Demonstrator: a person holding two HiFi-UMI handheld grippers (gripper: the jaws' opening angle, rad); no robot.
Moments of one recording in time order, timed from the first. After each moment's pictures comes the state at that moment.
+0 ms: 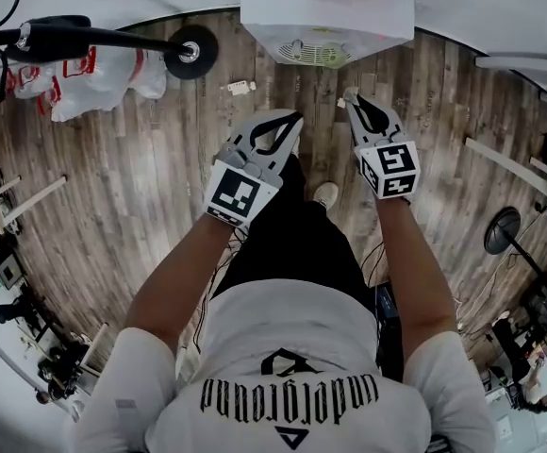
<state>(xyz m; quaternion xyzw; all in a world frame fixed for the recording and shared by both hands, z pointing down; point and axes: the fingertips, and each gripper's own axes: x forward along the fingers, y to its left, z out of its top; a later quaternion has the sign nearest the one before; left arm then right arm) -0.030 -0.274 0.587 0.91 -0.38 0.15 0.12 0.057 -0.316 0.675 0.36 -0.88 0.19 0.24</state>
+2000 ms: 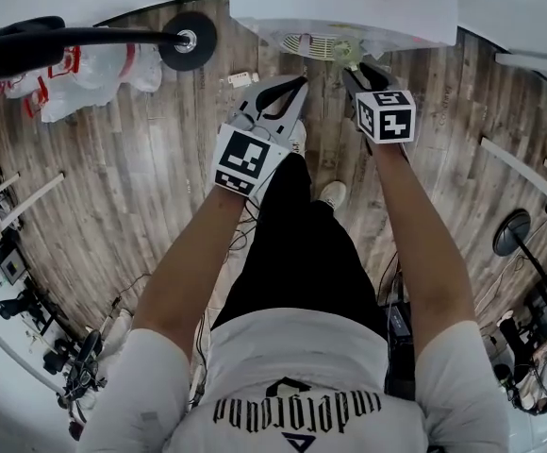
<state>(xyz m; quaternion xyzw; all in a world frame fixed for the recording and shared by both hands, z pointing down) -0.049 -0.341 0.702 0.88 -0.41 0.18 0.16 0.041 -0.381 0.836 0.37 -0.81 0.30 0.33</state>
